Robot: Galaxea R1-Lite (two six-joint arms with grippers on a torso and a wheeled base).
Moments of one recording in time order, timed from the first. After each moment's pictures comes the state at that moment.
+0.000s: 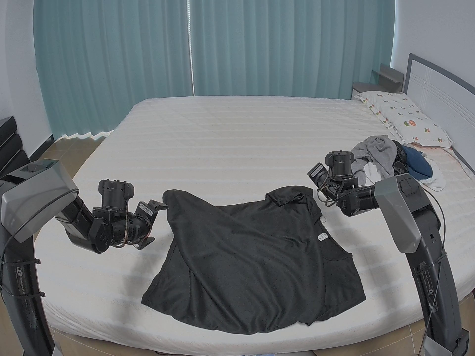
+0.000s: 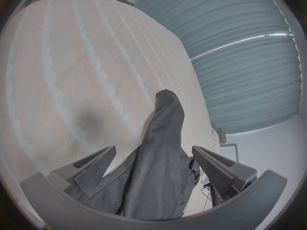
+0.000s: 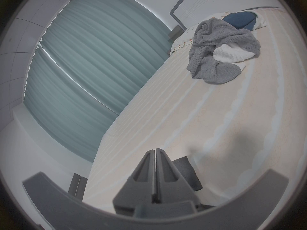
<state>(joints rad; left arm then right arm) -0.13 2.23 -0.94 -0.66 -0.16 -1.17 0.23 2.75 -1.99 -0.46 -0.14 0.90</state>
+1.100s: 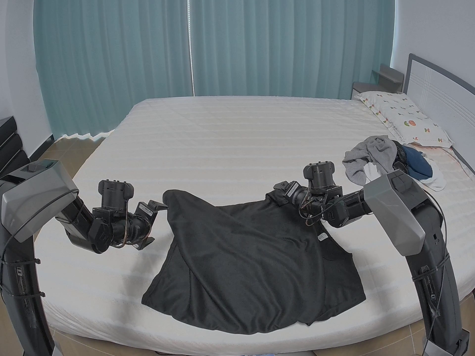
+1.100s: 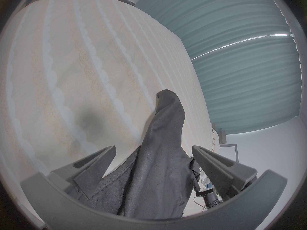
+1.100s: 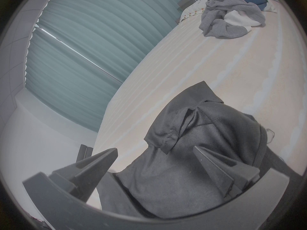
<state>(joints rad) -0.13 2.23 -0.93 -0.66 -0.16 -1.18 0.35 2.67 -1.80 -0.40 0.01 0.91</state>
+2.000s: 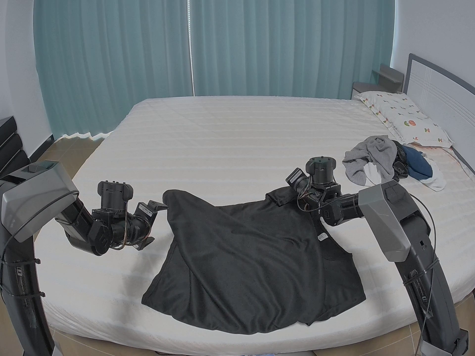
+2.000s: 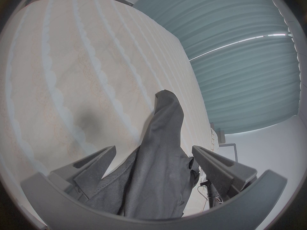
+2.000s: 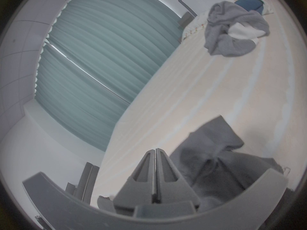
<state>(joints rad) -0.13 2.24 -0.91 -0.70 -0.16 -1.17 0.33 2.78 -2.00 -0.55 -0.09 0.91</state>
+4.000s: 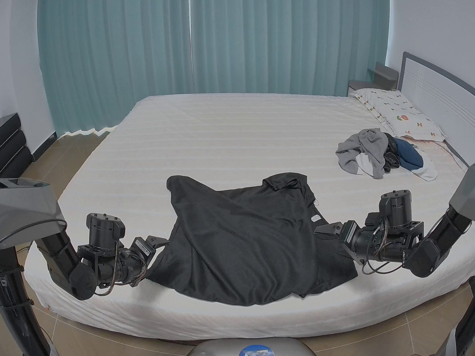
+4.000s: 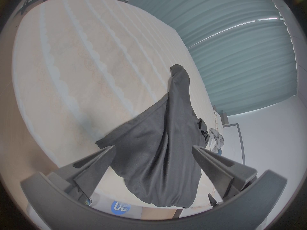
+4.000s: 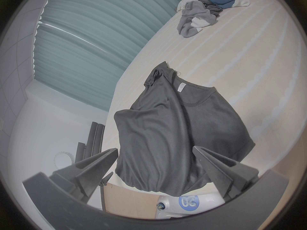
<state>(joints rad) -0.23 2.07 -0.44 -0.96 -0.15 -1.11 0.31 1.97 -0.56 -0.85 0.23 0.86</state>
